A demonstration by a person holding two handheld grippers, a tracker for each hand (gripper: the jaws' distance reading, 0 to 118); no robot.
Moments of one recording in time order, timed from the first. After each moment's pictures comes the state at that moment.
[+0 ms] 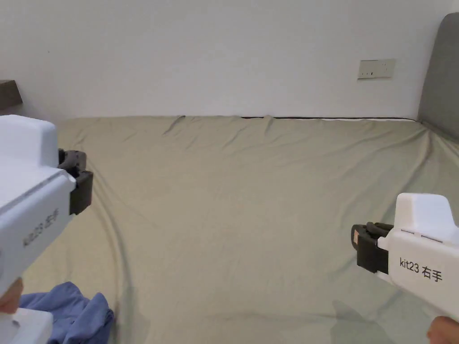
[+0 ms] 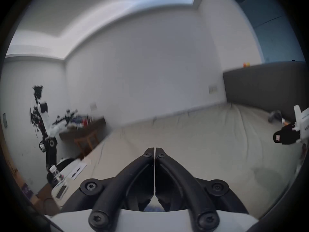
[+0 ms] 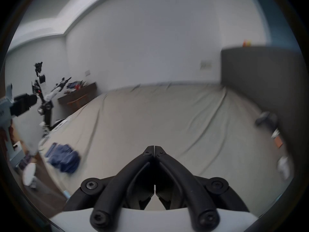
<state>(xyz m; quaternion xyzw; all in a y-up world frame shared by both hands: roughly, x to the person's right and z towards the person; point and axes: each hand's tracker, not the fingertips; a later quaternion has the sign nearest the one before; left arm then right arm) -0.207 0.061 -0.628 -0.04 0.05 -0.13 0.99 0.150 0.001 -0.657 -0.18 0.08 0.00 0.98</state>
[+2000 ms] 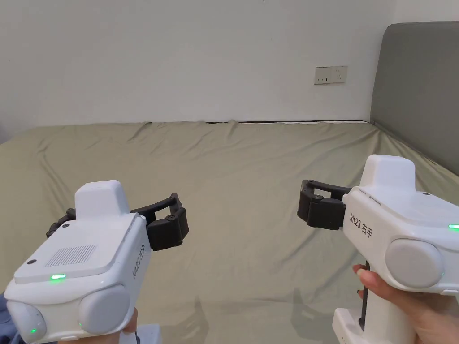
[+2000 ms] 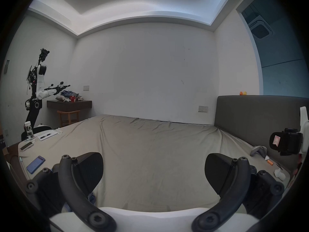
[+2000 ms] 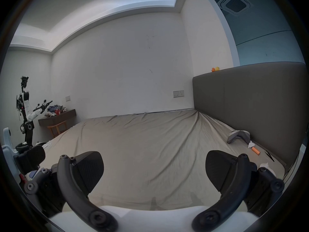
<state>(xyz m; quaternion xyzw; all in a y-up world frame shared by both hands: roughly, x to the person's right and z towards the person) -0.105 -0.009 -0.632 -0.06 0.03 0.02 1.00 0.198 0.011 -0.636 -0.09 -0.02 -0.04 0.99</state>
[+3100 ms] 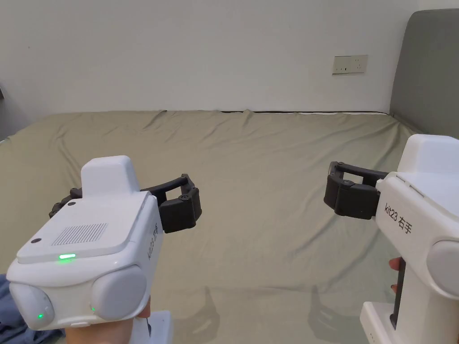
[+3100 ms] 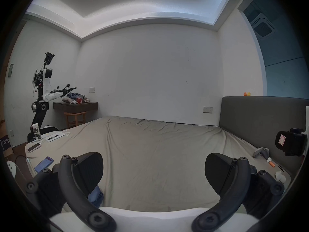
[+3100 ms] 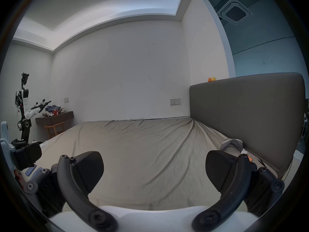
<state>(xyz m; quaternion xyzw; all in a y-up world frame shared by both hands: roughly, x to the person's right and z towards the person) -0.100 0.008 -0.611 -0.05 0.05 0.02 1.00 0.190 0.027 -0.608 -0.06 -0.03 -0.02 1.00</state>
